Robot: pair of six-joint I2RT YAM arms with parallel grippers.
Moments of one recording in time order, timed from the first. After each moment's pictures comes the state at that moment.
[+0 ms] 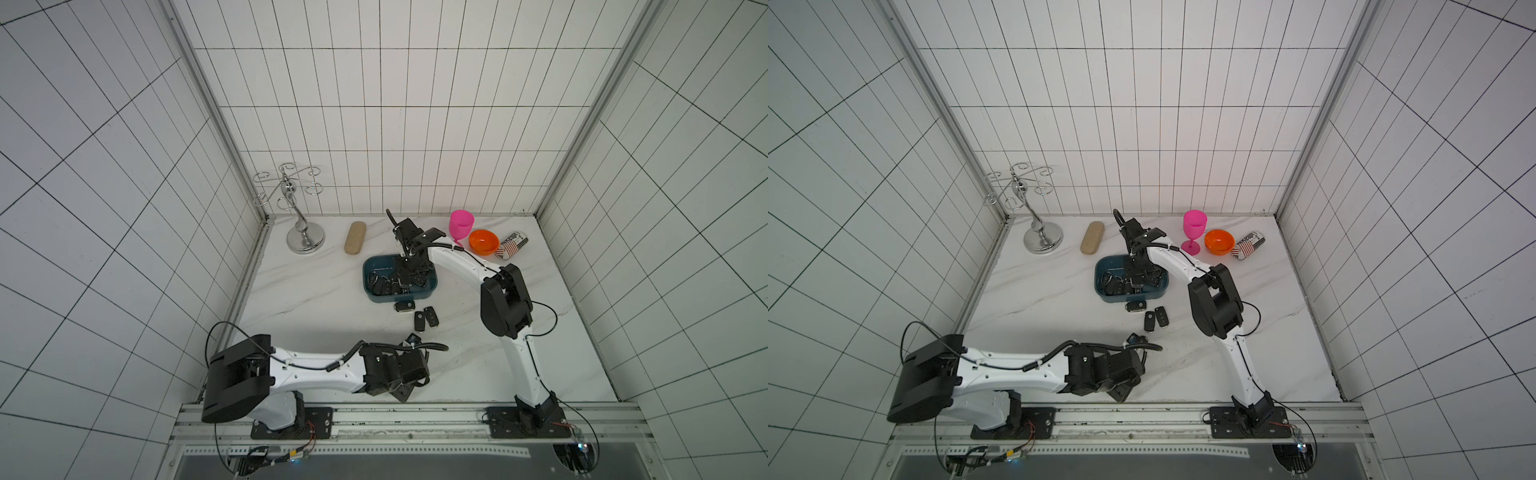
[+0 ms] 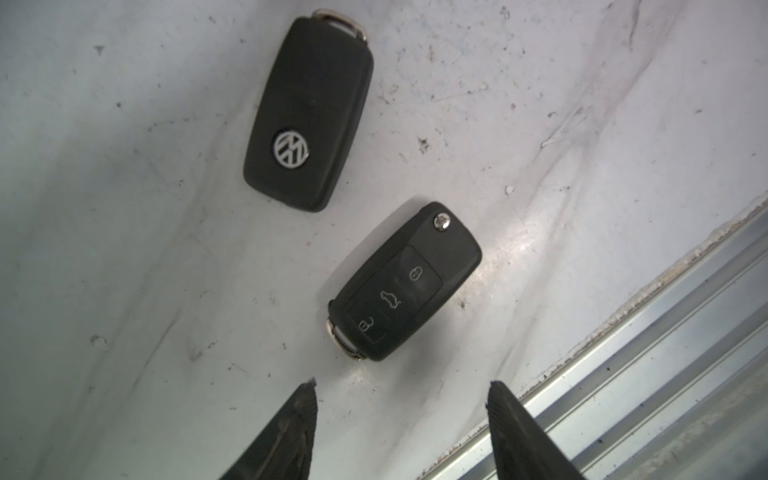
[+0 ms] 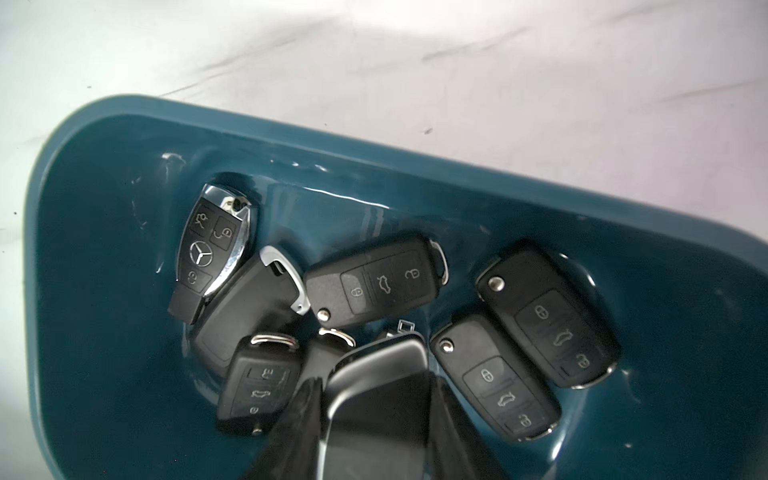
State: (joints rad) left arm -1.33 1.48 0.82 -0.58 -0.17 -0.68; right arm 0.62 2.26 1.98 -0.90 -0.05 0.32
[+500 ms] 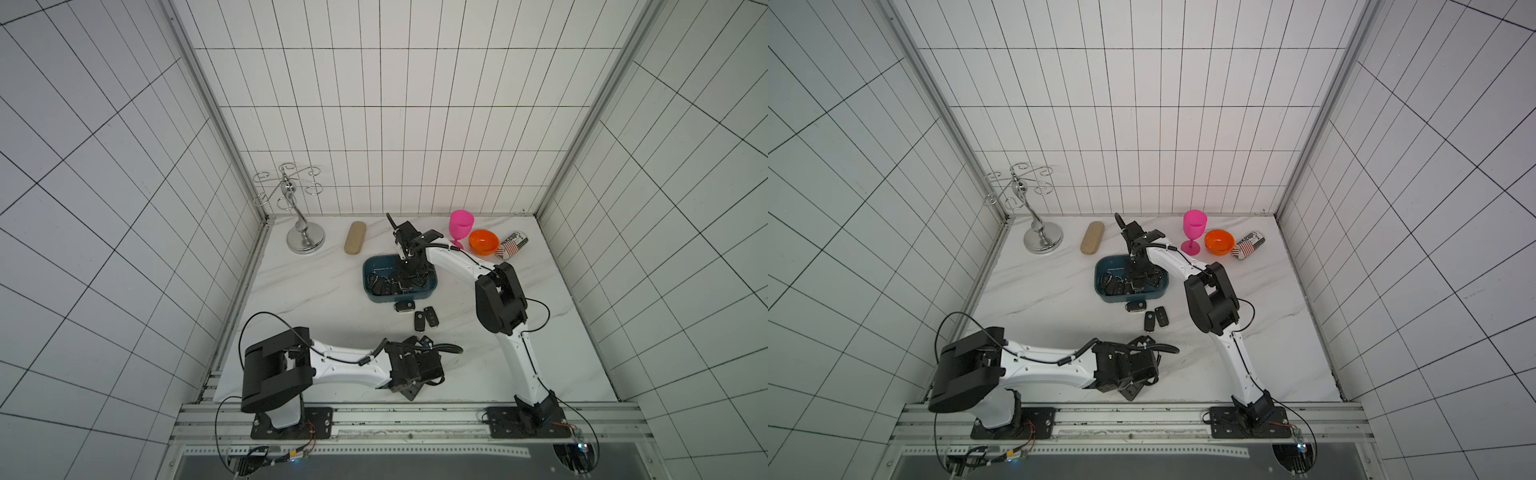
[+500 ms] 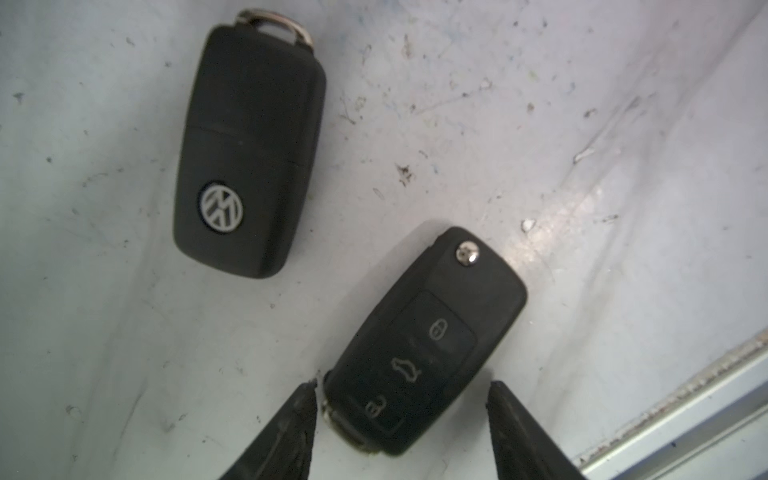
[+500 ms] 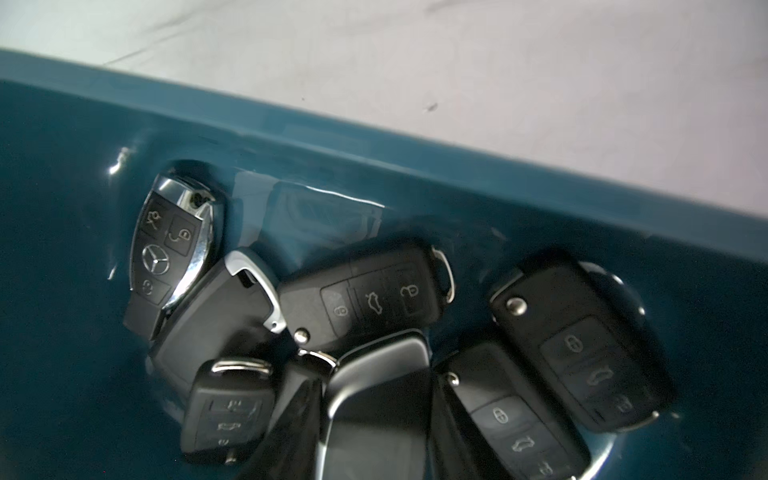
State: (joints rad) left arm -1.33 1.66 0.92 -0.61 -0.21 -0.62; right arm 0.61 2.31 1.99 -0.91 -0.09 0.31
